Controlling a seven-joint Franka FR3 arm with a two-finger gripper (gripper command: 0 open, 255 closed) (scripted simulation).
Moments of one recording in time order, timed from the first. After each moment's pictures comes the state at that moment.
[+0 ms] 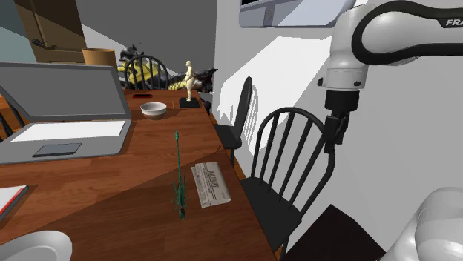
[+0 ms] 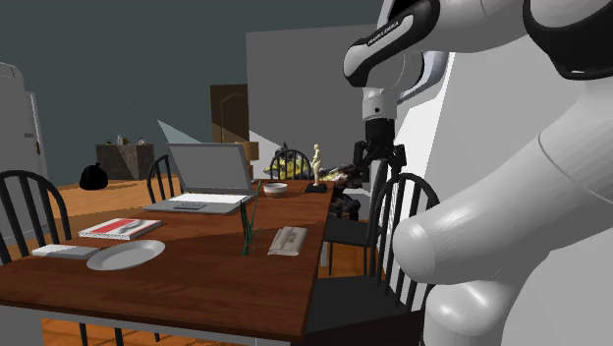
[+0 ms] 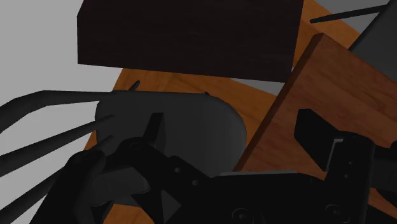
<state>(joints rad) -0.01 -0.75 -0.03 -2.43 0.03 1.47 -0.14</state>
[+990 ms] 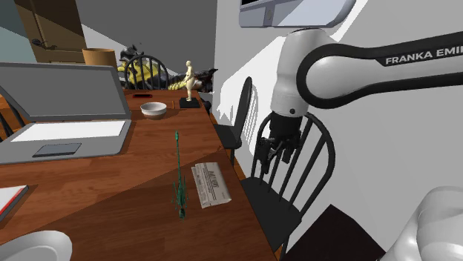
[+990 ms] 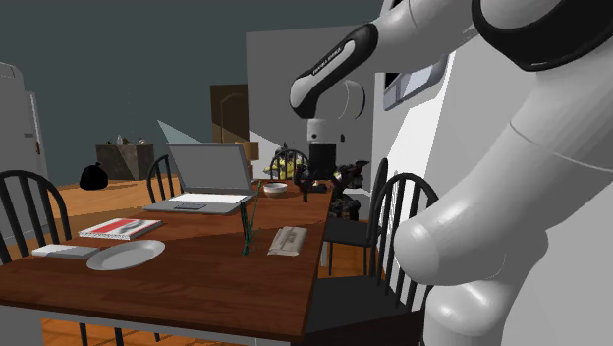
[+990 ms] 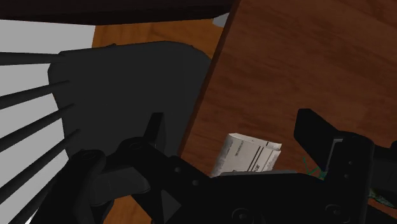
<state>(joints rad) 0.04 -0.54 0.25 -2.45 0.19 1.87 0.24</state>
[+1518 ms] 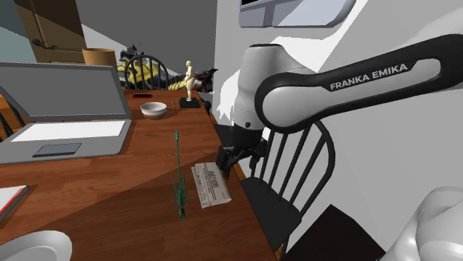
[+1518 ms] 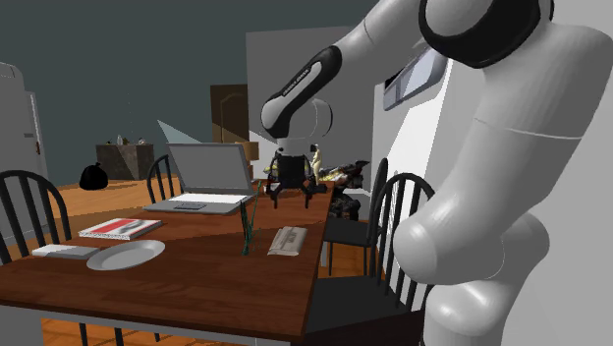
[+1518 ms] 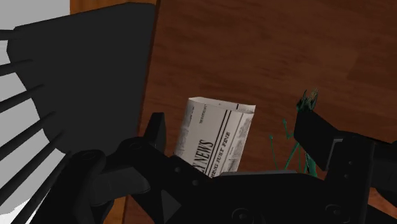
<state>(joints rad) 0.02 -0.30 0.42 -2.34 0.14 2.10 0.50</state>
